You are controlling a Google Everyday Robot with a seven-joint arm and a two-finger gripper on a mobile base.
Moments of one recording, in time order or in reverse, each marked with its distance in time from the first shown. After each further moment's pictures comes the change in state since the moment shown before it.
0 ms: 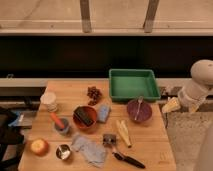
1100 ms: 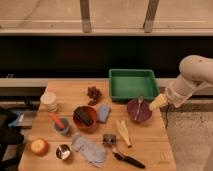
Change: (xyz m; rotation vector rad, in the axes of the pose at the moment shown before) arm -0.015 0.091 -0.015 -0.089 -0.055 -0.239
